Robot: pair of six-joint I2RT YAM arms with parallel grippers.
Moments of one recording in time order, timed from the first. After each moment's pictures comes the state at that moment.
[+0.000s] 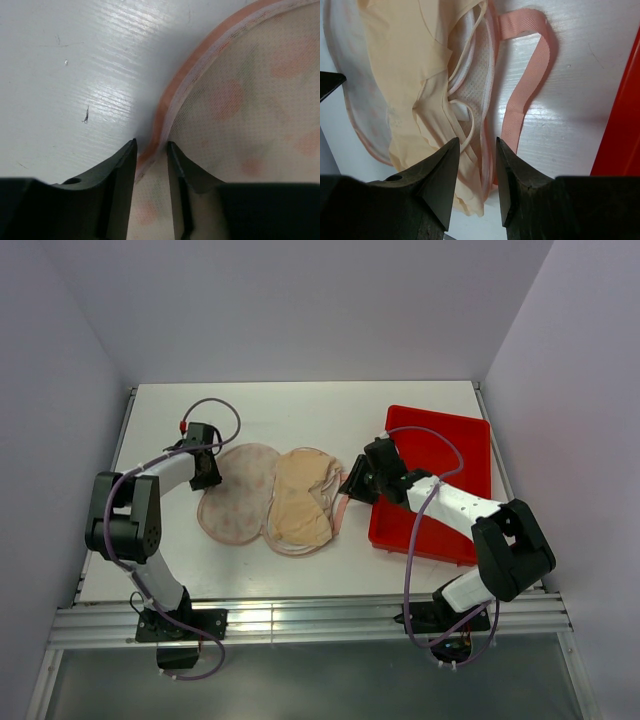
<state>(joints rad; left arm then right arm) -0.13 1.75 1.02 -0.35 -0.26 -0.40 0.50 1.46 0.82 -0.18 -0.07 0.87</state>
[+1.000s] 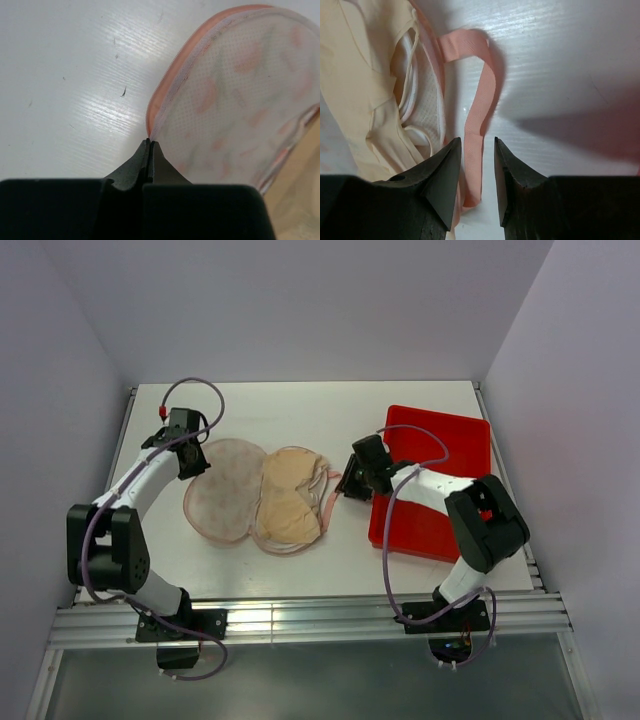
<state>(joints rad) -0.11 1.56 1.11 -0.57 -0.30 -0.45 0.50 1.65 0.91 -0.17 -0.04 0.86</state>
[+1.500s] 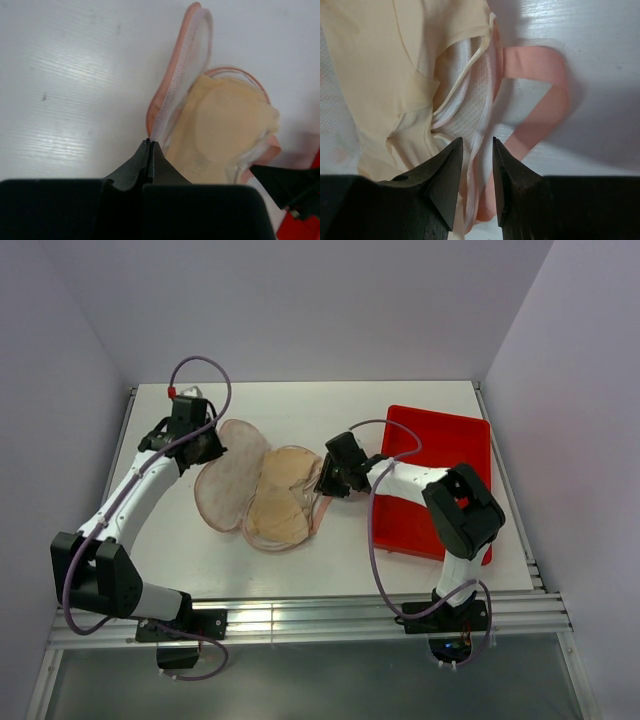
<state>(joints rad) -0.21 1.41 1.20 -0.60 -0.15 -0.53 0.61 1.80 1.08 -0.19 -0.02 0.87</state>
